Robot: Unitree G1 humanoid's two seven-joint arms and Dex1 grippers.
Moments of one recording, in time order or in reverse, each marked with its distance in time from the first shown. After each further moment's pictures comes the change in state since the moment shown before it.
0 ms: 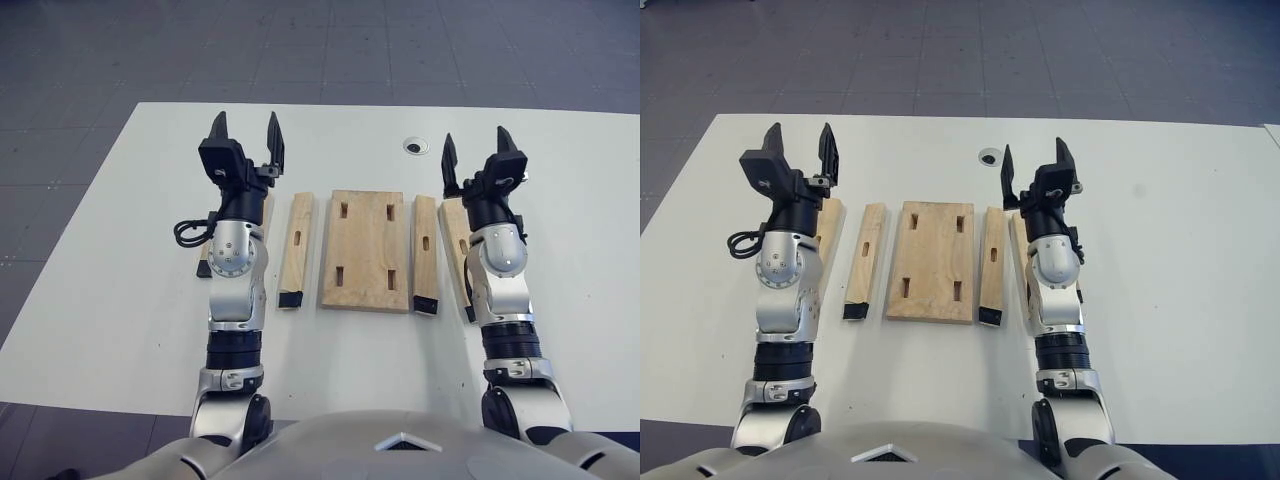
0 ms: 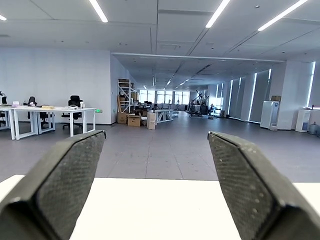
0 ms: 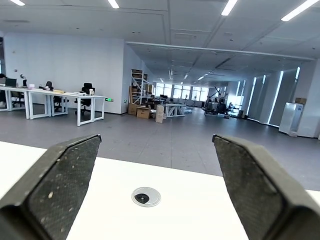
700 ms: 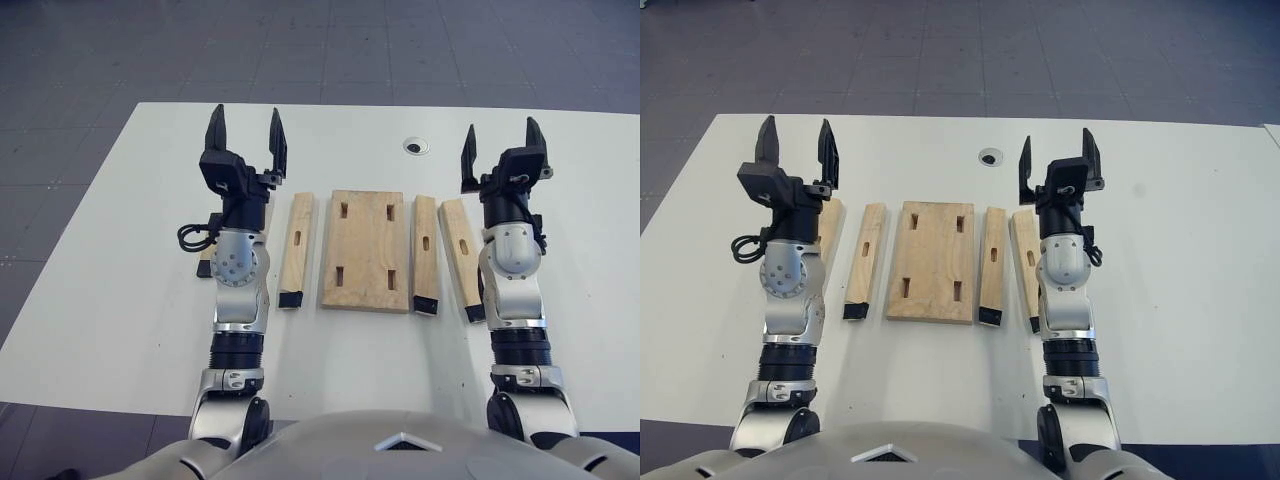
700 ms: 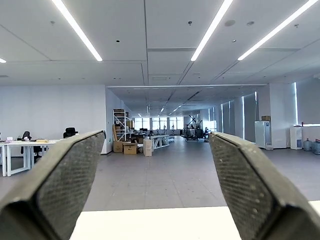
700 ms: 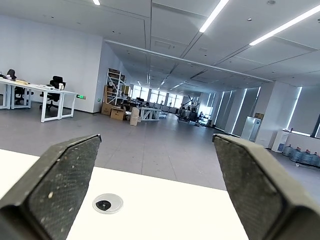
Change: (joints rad) left arm 0.027 -0.005 -0.016 0.088 -0.009 -0.268 -0.028; right arm 0.047 -0.018 -0.020 -0.145 -0.120 0.090 -0.101
